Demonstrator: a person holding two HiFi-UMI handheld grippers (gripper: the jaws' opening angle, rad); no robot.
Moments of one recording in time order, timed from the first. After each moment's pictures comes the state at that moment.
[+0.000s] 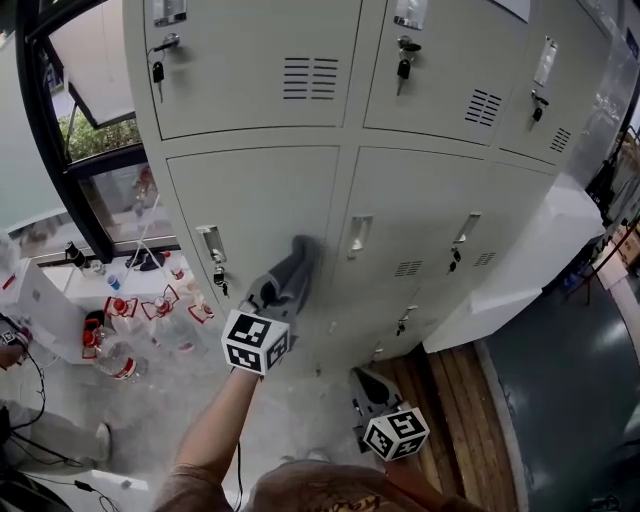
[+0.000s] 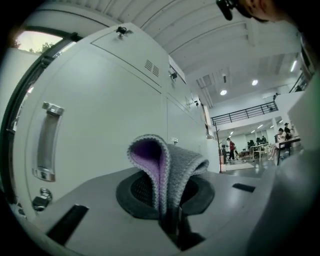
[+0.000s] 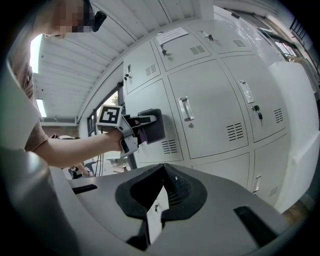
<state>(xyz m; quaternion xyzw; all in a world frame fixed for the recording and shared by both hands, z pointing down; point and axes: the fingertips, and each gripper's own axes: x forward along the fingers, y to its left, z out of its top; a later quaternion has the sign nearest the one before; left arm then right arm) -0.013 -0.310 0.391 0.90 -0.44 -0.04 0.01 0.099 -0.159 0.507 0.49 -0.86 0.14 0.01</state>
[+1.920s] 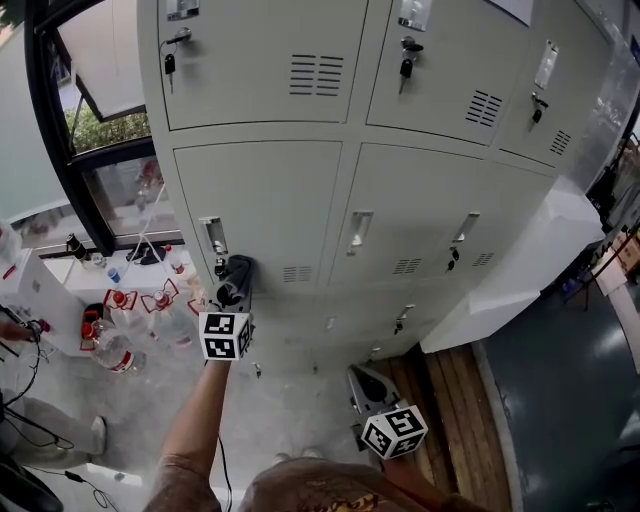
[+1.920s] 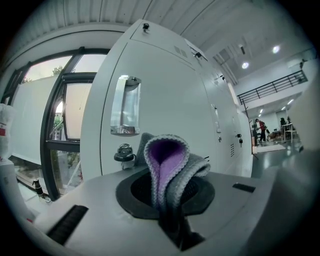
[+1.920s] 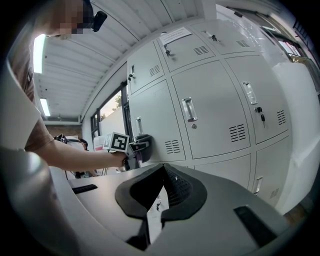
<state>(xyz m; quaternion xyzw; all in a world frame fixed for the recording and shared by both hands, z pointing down) -0.134 -0.341 0.485 0.81 -0.59 0.05 0.01 0.097 -0.150 0.503 0.48 -0.87 0.13 0.02</state>
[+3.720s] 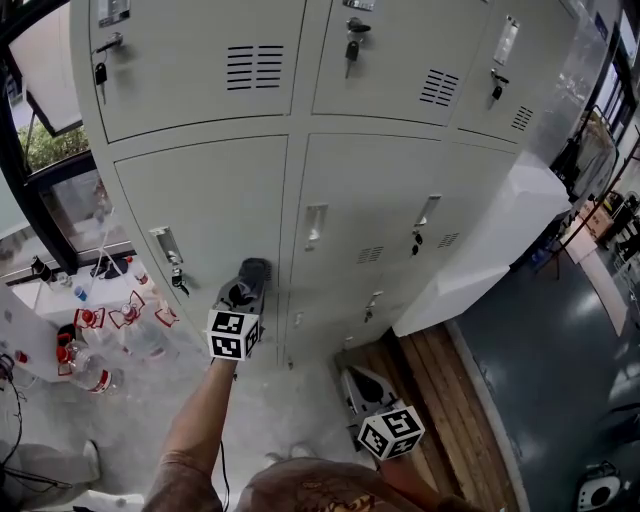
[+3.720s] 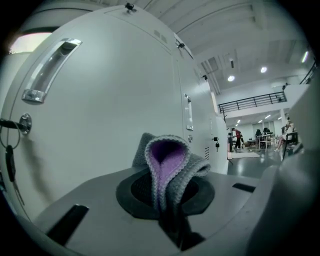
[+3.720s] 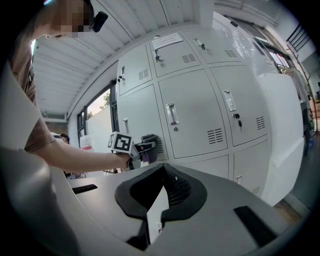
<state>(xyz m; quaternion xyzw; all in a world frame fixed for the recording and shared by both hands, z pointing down) -0.011 -0.359 0.499 0.88 -0.47 0.03 0.04 0.146 -0.139 0.503 0.55 -0.83 0.13 0.02</state>
